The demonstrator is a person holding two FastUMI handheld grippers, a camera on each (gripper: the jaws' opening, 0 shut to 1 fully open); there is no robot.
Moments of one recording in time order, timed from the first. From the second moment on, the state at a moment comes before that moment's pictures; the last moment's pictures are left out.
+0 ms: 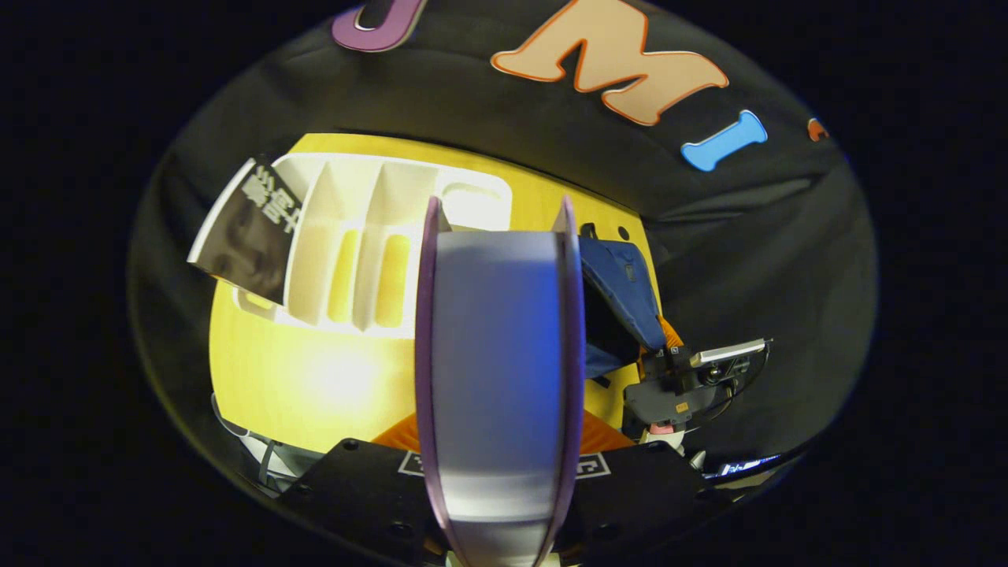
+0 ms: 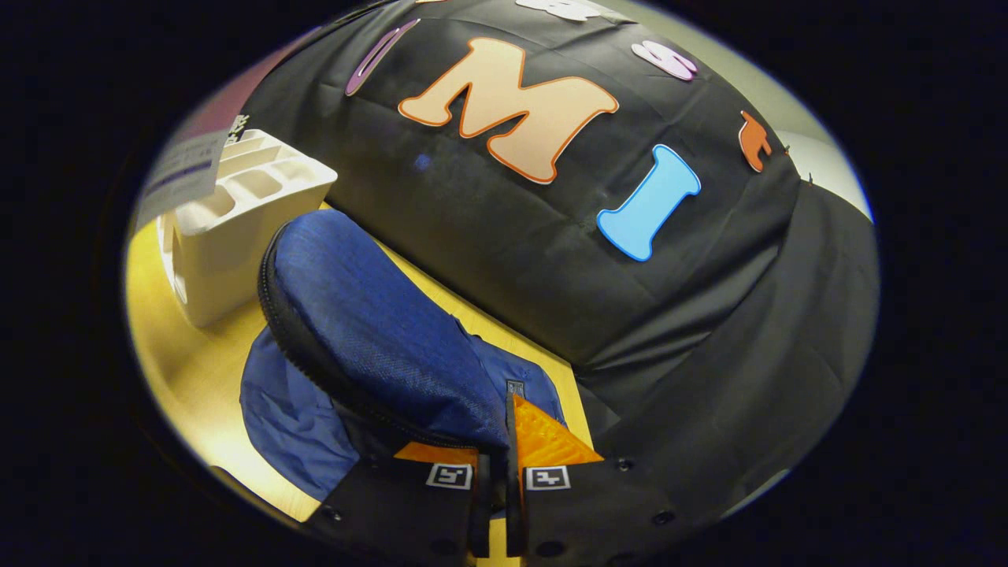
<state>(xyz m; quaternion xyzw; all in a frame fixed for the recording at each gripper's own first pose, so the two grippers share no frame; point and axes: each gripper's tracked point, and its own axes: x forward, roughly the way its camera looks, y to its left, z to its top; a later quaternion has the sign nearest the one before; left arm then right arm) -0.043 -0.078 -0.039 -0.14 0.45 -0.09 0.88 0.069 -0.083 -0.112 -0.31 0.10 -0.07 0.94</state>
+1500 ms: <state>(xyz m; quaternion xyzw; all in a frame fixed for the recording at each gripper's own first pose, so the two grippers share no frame) 0.168 -0.298 -0.183 -0.35 0.24 -0.23 0.88 0.087 -0.074 -0.096 -0.26 0.05 0.01 0.96</state>
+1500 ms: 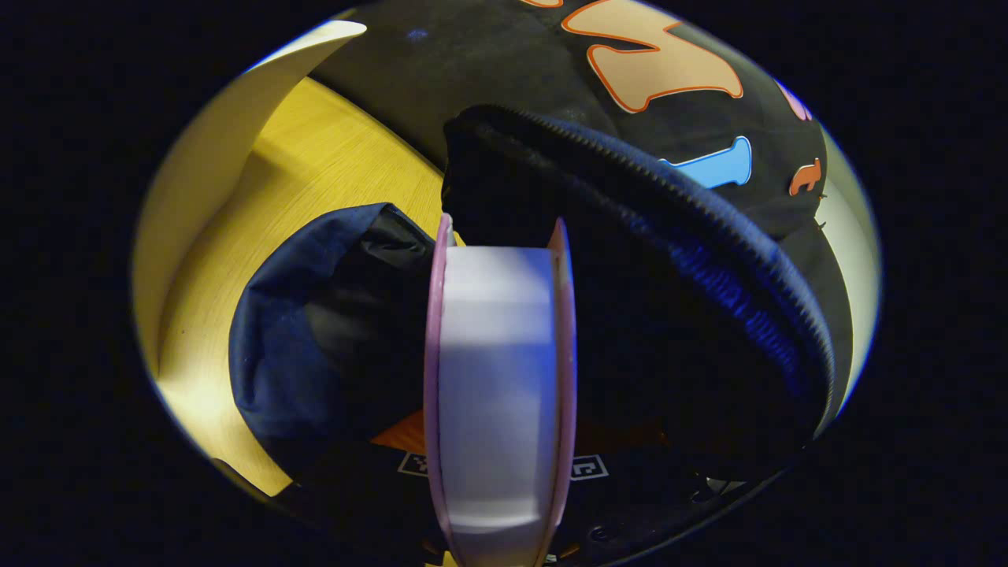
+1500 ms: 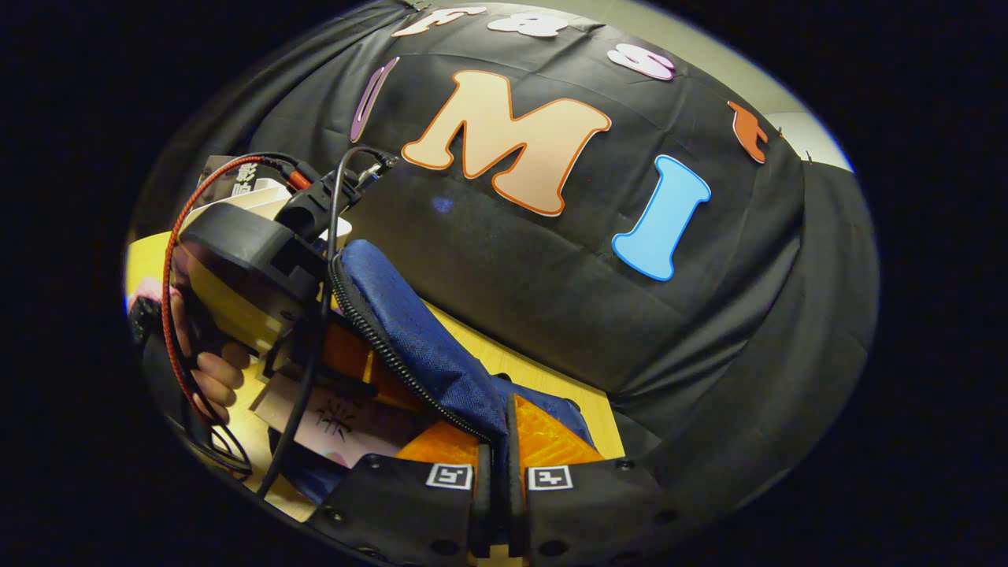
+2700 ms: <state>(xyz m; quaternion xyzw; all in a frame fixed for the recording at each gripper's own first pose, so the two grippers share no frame) 0.208 -0.330 -0.226 -0.48 0.23 -0.21 0.82 0.087 -0.073 -0.107 -0.26 0.05 0.01 0.96</state>
